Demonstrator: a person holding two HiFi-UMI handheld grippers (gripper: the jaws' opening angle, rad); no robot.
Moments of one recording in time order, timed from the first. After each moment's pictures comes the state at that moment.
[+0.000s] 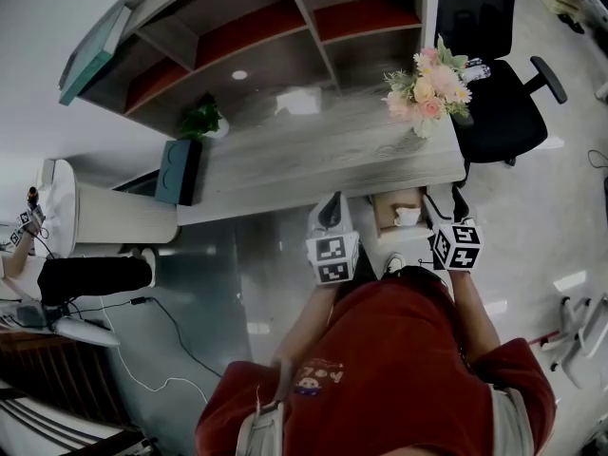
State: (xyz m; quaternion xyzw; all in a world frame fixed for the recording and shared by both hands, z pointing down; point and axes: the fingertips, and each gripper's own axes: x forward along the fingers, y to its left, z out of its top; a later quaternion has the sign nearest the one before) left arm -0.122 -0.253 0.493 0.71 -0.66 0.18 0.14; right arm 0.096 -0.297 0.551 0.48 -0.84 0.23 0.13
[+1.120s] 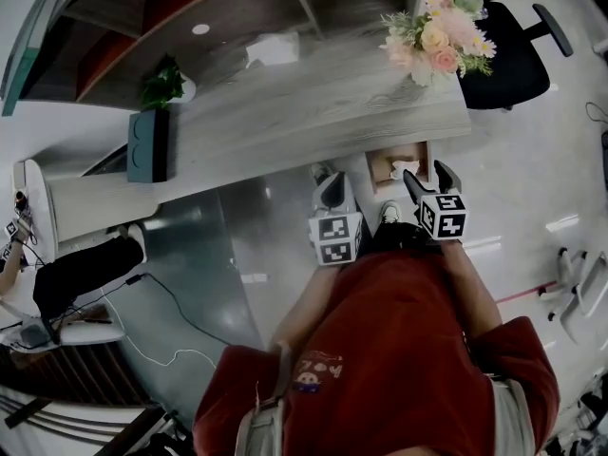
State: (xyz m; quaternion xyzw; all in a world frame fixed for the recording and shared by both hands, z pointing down) left arm -0.113 -0.233 0.588 0.72 -0.62 0.22 0.23; right arm 0.053 -0.266 0.650 0.43 -0.82 0.30 0.23
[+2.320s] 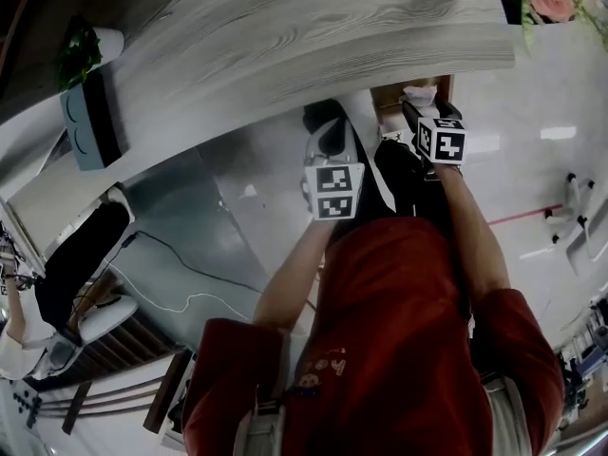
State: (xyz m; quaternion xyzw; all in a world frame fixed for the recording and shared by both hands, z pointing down) left arm -0.123 -0.228 0.728 0.73 -0.53 0.30 0.32; right arm 0.036 -0.259 0.839 0.44 -0.71 0.43 0.35
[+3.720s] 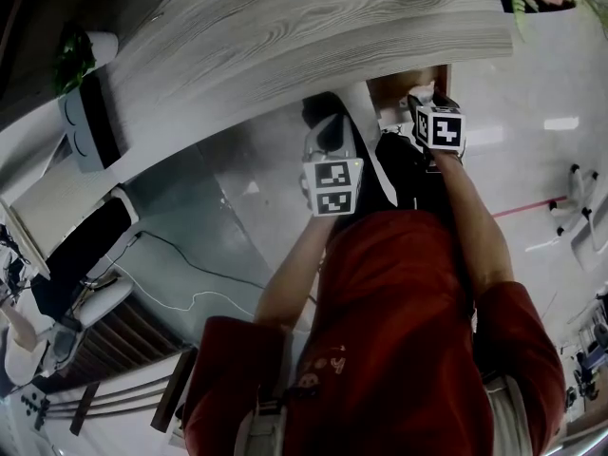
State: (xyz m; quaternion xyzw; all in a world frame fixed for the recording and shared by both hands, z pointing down) left arm -0.118 -0.222 0.736 0.73 -0.53 0.31 0.32; right arm 0.050 -0.251 0.860 0.44 -0.68 0.44 0.38
